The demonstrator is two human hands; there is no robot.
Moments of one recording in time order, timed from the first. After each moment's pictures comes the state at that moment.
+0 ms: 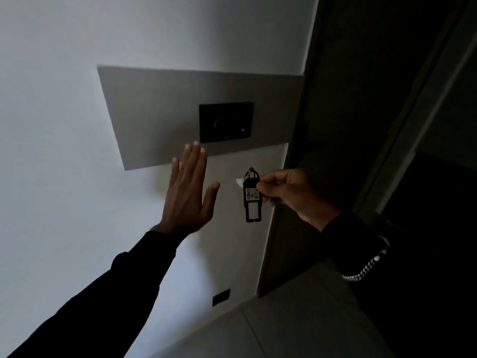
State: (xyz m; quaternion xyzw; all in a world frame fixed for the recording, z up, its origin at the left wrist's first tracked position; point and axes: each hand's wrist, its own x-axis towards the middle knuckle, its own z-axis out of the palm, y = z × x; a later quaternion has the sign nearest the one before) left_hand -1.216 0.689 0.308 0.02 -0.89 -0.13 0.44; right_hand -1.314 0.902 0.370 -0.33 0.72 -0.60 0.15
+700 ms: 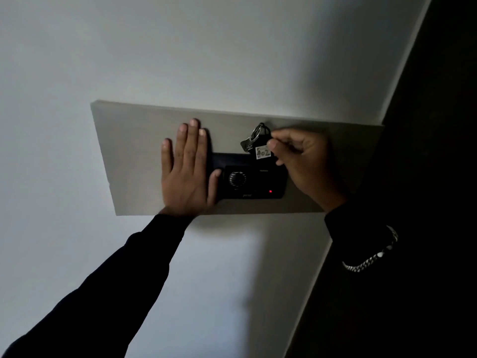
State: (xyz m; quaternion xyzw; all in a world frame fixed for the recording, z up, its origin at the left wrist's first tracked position) left_hand -1.364 0.589 0.367 0.25 -0.74 0.25 0.57; right_hand -1.507 0.758 0.454 -0.54 0.54 -0.64 -0.06
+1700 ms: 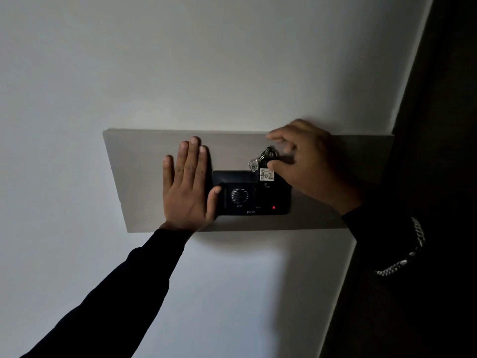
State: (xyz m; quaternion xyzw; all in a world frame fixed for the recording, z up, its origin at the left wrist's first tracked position) left_hand -1.360 0.584 0.375 0.23 -0.75 0.28 0.56; right_hand -1.520 0.774 0.489 -0.64 0.60 -0.42 -0.26
